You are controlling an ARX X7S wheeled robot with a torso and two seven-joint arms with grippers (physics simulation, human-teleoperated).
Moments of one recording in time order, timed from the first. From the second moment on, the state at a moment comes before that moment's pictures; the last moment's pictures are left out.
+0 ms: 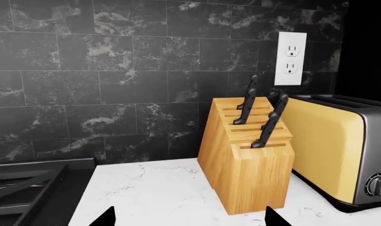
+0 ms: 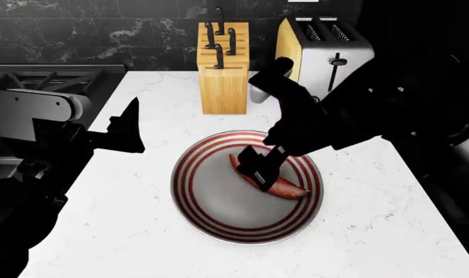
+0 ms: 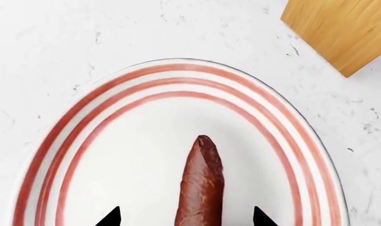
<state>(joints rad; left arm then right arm) -0.57 -0.51 -0.06 0.45 -0.73 -0.84 -0.10 1.58 0.40 -1.03 0.25 1.12 1.37 -0.31</state>
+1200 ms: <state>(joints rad) -0.55 -0.52 -0.07 0.46 -0.75 -0.83 -0.11 1.55 0.40 -1.10 0.26 1.12 1.34 -0.32</state>
